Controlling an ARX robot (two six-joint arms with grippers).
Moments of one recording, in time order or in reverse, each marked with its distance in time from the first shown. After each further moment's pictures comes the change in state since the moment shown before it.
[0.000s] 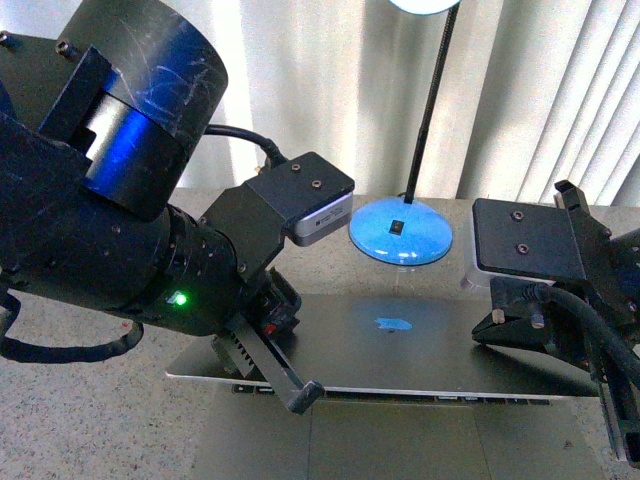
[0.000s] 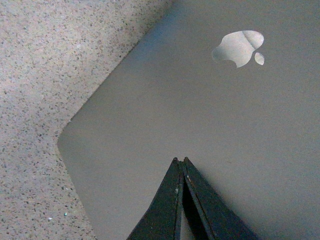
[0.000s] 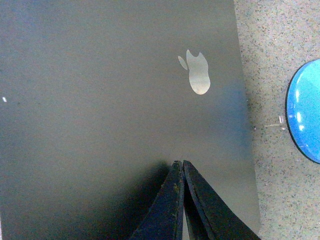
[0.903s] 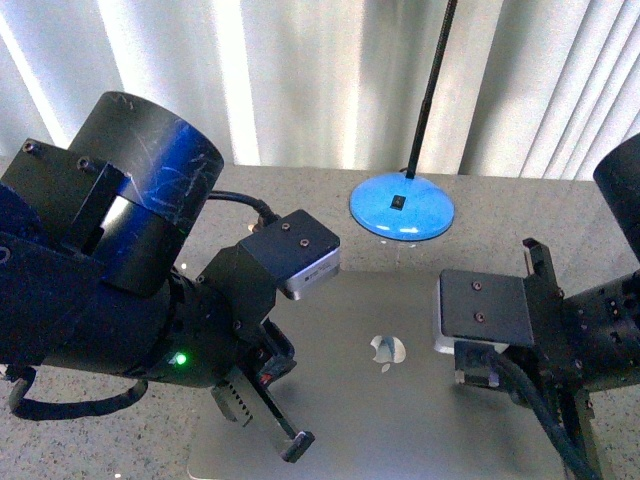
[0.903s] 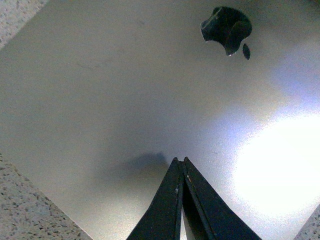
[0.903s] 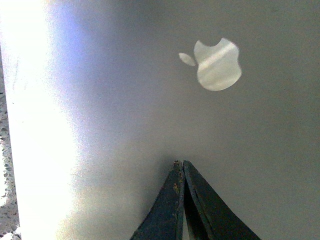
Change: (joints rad) left arm 0.002 0.122 -0.099 0.146 0.061 -0.048; right arm 0.029 0.187 -0.064 0.158 0.035 0.026
